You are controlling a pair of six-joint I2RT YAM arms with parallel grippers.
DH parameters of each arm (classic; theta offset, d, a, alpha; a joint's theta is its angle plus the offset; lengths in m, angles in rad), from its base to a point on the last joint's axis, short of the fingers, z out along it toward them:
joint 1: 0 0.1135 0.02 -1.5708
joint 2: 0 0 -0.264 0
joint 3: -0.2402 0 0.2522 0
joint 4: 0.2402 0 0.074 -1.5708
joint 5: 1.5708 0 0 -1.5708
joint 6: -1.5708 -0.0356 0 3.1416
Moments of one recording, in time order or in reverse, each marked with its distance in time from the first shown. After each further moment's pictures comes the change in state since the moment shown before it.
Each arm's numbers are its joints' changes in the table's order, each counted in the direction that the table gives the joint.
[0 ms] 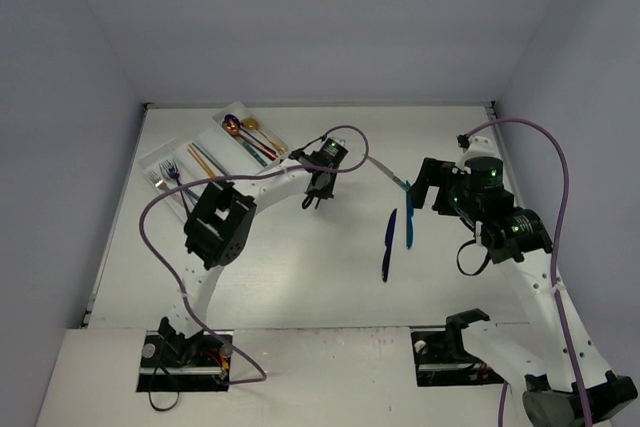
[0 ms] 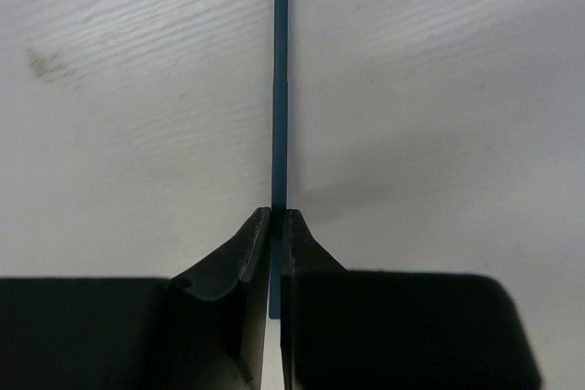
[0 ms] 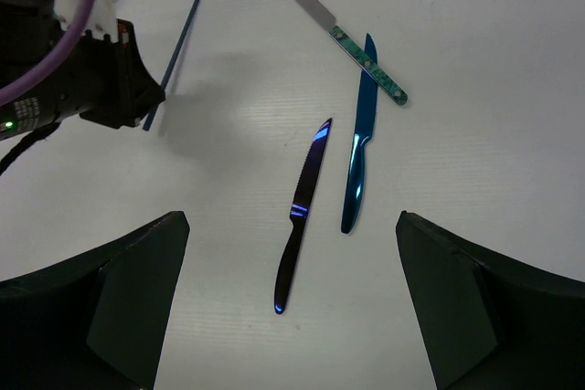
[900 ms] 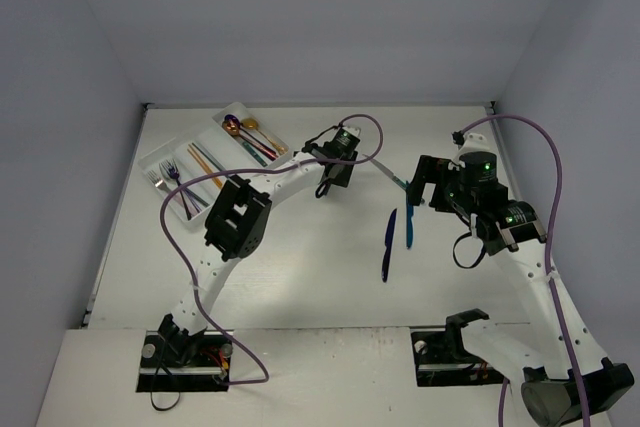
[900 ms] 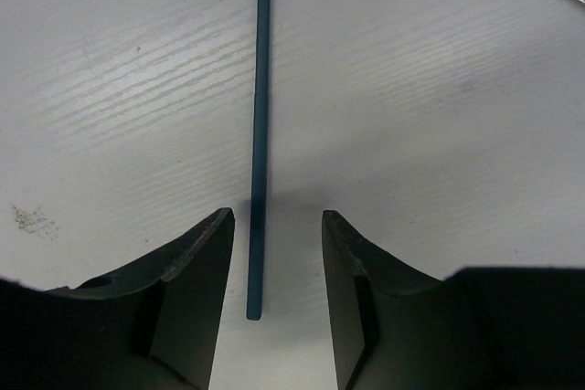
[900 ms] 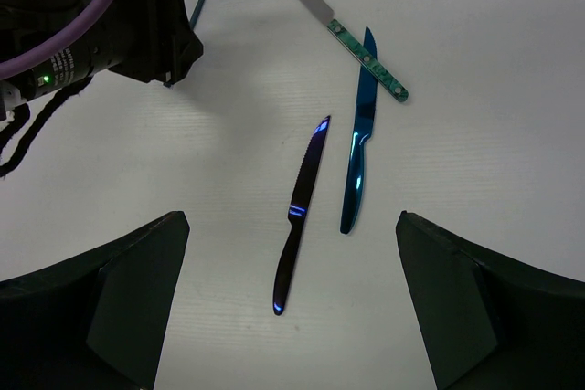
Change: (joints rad) left arm -0.006 0.184 -0.272 -0.015 -0.008 -0.076; right arm 0.000 0.051 -0.013 -0.003 0.001 -0.001
